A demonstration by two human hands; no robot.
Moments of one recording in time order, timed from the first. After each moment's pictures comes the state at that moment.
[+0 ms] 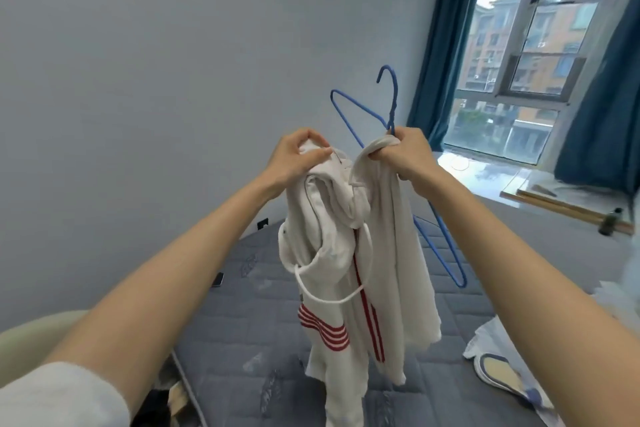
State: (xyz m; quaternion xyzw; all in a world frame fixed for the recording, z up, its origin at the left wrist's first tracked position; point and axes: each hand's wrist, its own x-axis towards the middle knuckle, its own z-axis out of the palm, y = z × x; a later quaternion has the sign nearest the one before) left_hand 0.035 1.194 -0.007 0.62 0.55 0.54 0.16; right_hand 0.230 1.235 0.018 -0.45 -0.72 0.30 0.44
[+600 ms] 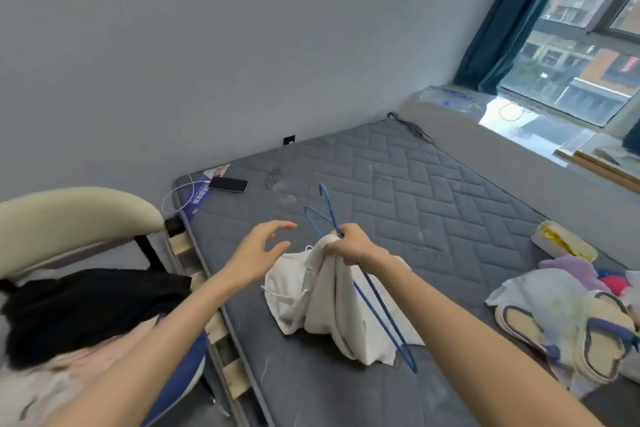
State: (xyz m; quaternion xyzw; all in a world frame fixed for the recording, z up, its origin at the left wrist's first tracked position) left_hand -0.054 1.071 -0.314 0.53 0.70 0.40 0.26; right_hand 0.103 1.199 -0.308 -0.51 -0.74 0.45 0.06
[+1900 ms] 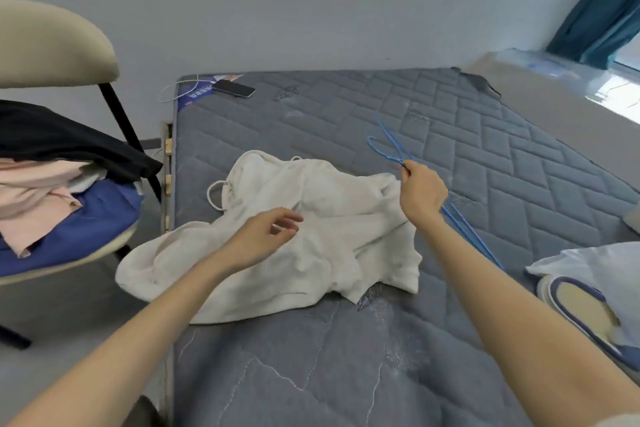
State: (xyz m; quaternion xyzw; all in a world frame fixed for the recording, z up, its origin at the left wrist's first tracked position) left_hand 0.148 1.104 -0.608 0.44 0.75 0.40 0.28; right_hand 0.290 1.352 -0.585 -0.52 -0.82 0.06 0.23
